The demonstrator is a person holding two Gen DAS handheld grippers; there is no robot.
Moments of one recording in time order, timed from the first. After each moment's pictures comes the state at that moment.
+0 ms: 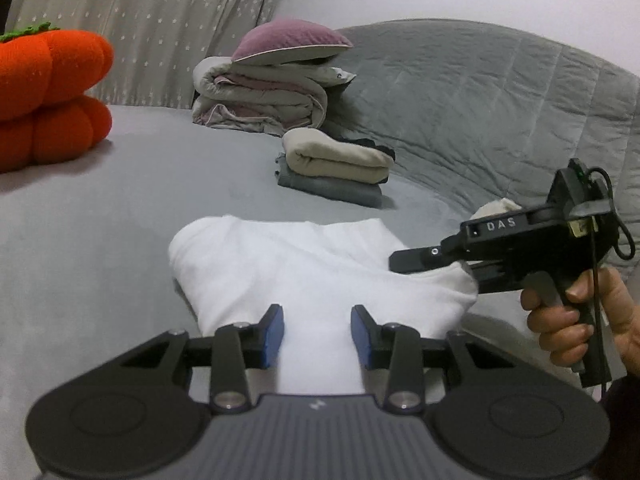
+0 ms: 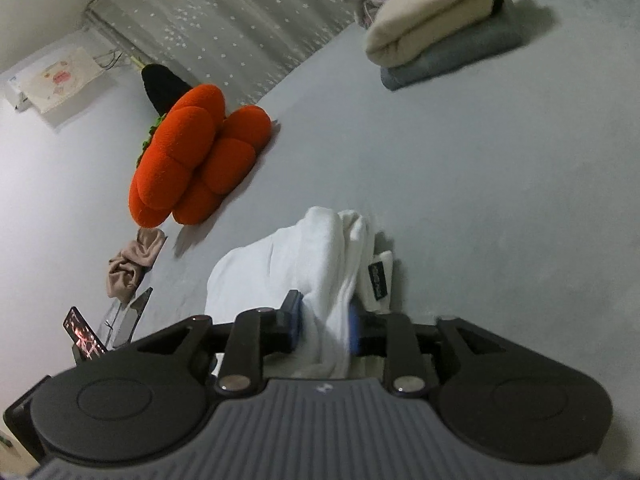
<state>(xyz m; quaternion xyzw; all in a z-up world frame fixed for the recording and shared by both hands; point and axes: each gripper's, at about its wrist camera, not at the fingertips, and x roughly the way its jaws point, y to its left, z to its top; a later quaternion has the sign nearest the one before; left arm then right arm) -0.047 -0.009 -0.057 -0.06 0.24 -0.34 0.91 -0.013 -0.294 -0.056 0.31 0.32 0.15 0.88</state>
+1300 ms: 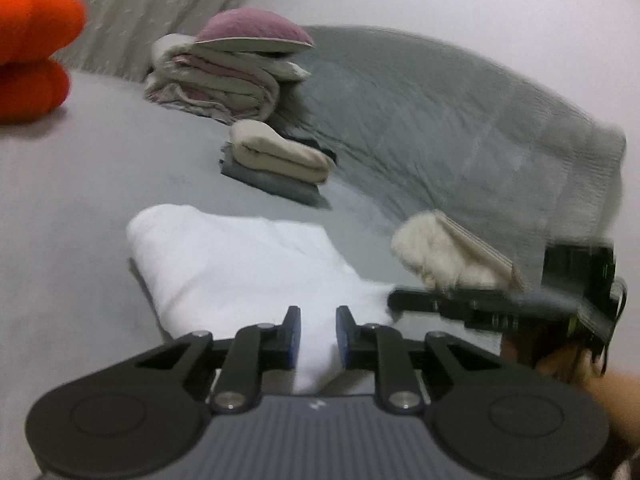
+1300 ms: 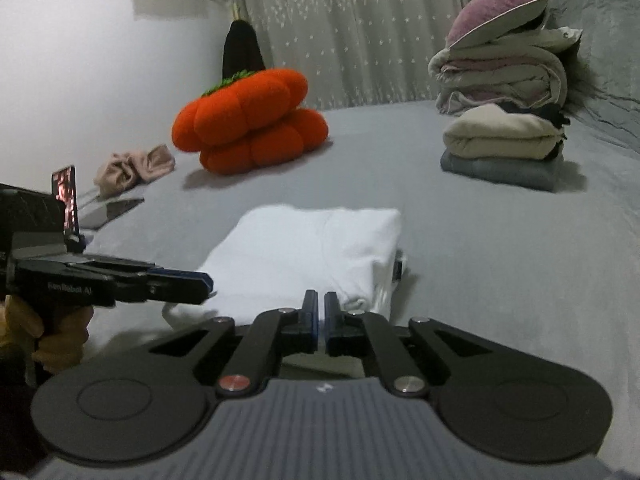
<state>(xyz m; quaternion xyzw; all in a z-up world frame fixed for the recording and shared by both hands) -0.038 0.011 -0.058 -0.16 0.27 -0.42 0.85 -0.088 -0.248 -0.048 0.06 0.24 0.18 0.95</state>
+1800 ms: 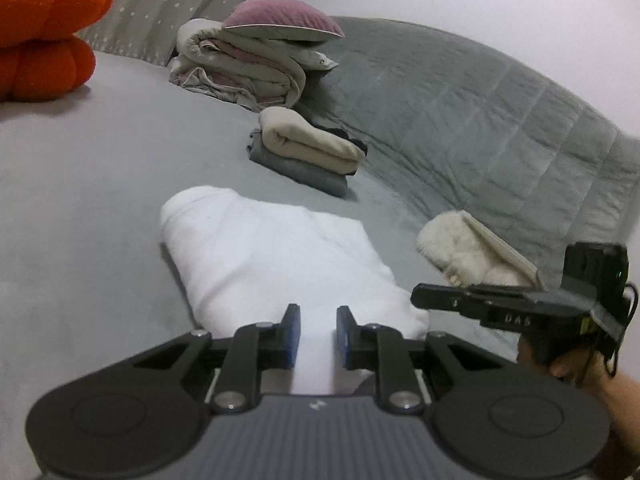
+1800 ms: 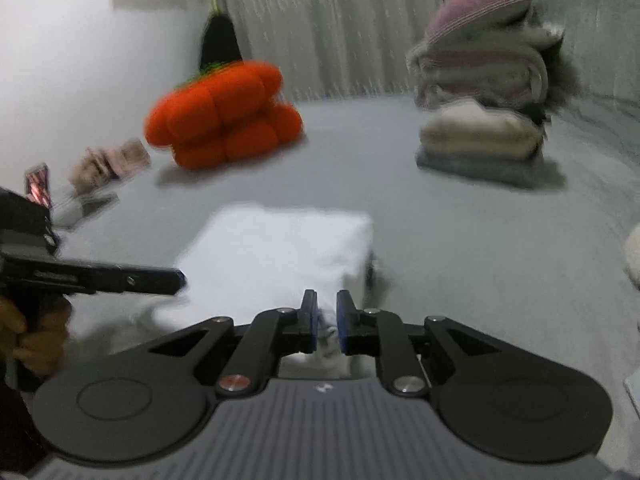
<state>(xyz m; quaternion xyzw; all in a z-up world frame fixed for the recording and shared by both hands) -0.033 0.006 -0.072 -0.13 0.29 -0.40 0.86 -0.071 -0.252 -0.052 0.05 0.27 0.14 0.95</state>
